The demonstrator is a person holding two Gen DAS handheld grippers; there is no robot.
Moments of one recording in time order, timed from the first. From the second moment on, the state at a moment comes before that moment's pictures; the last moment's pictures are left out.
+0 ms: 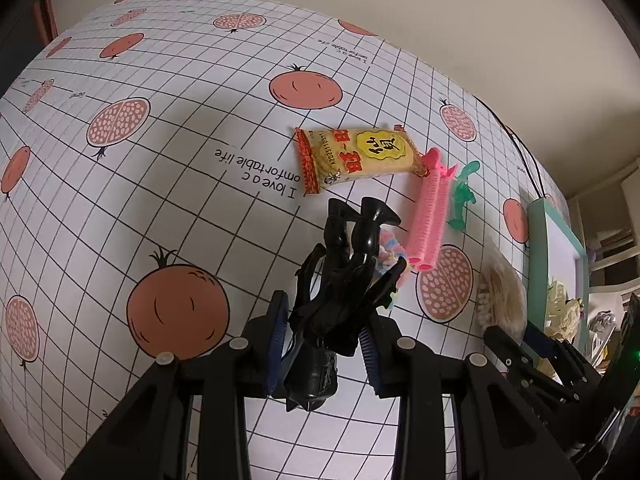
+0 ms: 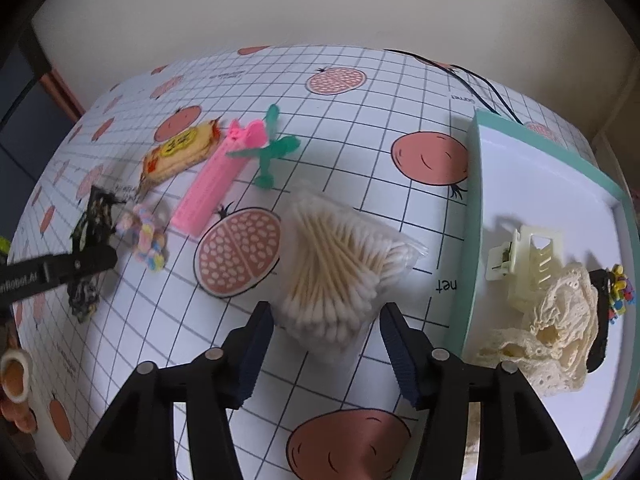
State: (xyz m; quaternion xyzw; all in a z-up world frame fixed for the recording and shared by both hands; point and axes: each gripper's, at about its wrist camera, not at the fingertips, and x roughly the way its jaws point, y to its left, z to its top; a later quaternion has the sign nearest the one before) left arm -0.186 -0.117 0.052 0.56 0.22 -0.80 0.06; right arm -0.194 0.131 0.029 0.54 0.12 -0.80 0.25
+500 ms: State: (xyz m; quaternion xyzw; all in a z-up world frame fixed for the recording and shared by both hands) left arm -0.194 -0.114 0.044 0.57 0.21 -0.79 0.06; right arm -0.205 0.124 0.027 0.53 0.07 -0.81 0.24
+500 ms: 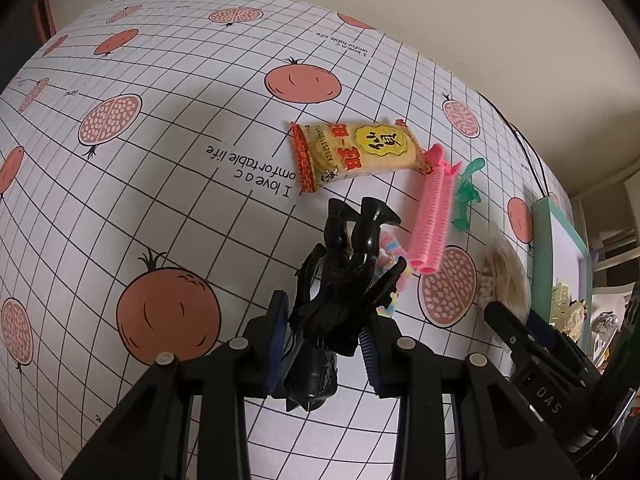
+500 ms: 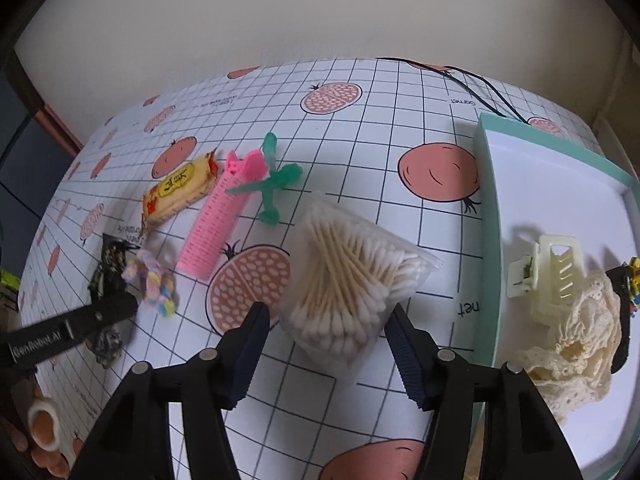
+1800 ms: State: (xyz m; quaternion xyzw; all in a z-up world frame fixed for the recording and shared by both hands) left arm -0.196 -0.097 0.103 0.51 0.20 -0.84 0.06; right arm -0.208 0.167 0.100 0.47 0.00 -0.85 0.25
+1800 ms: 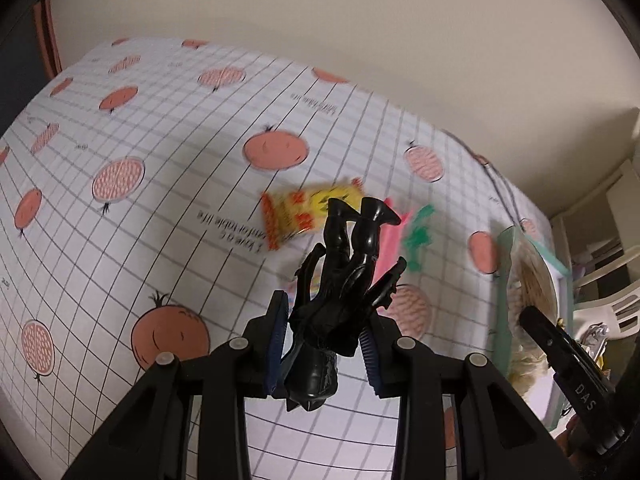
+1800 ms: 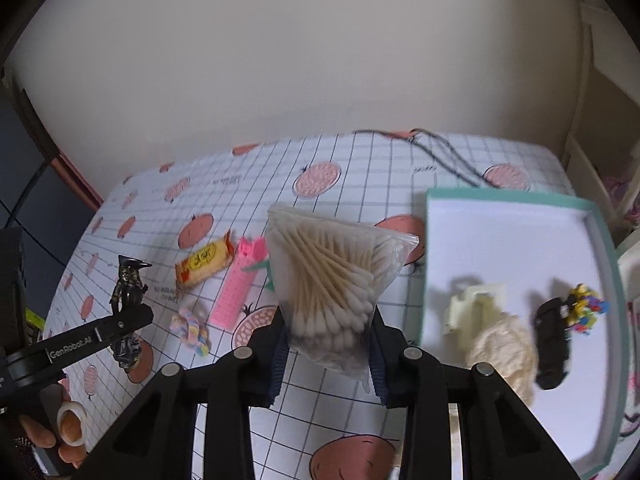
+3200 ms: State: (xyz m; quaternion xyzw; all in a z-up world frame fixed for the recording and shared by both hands) left arm -0.200 0.111 0.175 0.46 0.07 -0.88 -0.11; right arm -0.226 0.328 0.141 0.45 -0.01 -0.88 0.15
